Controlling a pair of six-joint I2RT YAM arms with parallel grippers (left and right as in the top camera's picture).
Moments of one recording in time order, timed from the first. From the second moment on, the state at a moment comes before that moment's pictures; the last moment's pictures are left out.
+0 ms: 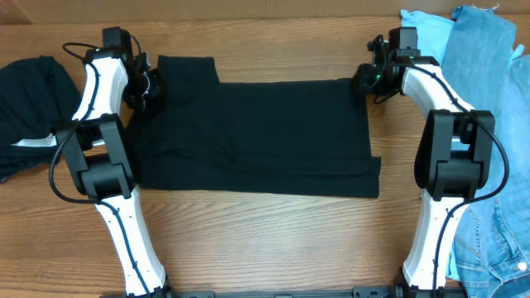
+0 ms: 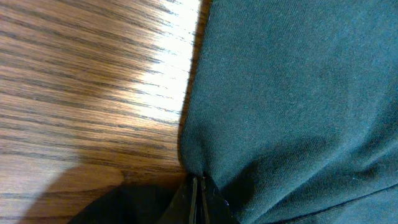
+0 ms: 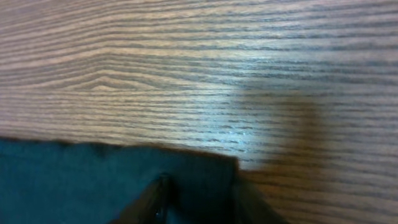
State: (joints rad) left arm 0.18 2.45 2.05 -0.99 0.25 -0.18; right arm -0.03 2.34 1.77 -0.56 -0.31 0.07
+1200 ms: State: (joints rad) left arm 0.21 2.21 2.05 -1.45 0.18 -0.15; right arm -0.08 2.37 2.19 -1.64 -0.22 0.10
